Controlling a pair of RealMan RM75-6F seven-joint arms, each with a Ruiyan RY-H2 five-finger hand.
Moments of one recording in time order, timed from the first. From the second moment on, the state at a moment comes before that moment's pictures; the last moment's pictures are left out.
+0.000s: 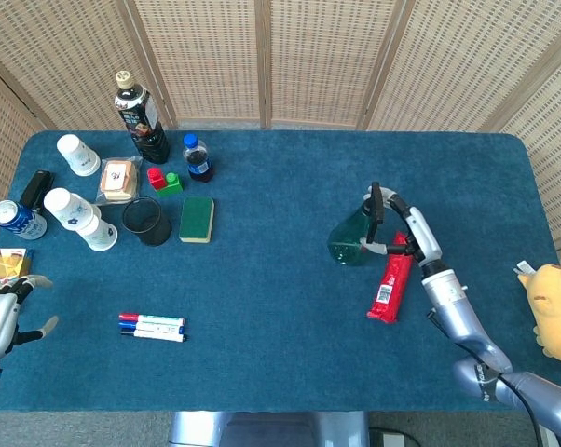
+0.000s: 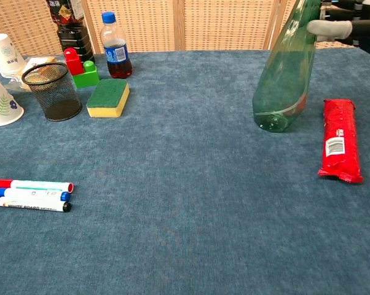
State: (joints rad) left arm -0.12 -1.18 -0.06 -1.55 1.35 1.32 -0.10; right arm 0.61 -1.46 0.26 -1.24 -1.40 1.06 1.01
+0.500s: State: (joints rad) left arm -0.13 -1.17 -0.06 -1.58 1.36 1.33 -0.08; right arm 0.46 -1.36 0.20 -1.22 -1.40 1.14 1.08
